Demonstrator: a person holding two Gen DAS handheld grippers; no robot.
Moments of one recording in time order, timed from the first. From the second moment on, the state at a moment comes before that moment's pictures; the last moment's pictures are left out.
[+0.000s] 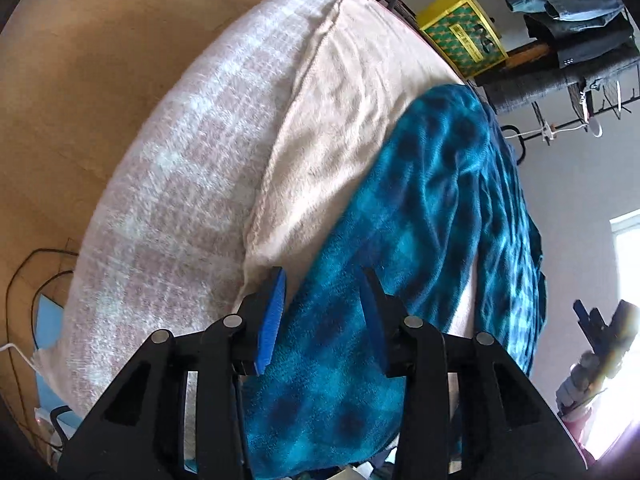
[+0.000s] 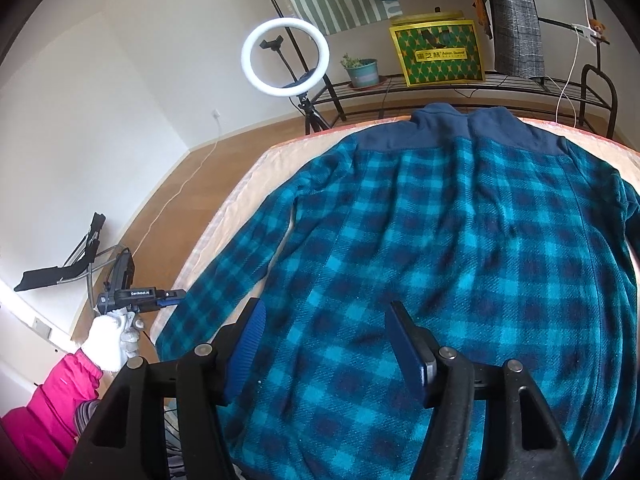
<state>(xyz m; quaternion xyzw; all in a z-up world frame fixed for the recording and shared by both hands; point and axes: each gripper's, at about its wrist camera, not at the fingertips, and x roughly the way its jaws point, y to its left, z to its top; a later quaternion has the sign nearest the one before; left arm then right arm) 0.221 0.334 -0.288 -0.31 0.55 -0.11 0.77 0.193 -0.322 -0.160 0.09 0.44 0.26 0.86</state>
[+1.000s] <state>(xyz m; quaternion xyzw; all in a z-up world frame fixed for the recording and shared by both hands) 0.232 0.228 -0.172 -0.30 0.46 -0.22 0.81 0.185 -0.318 -0.159 0.08 0.43 0.27 0.86</state>
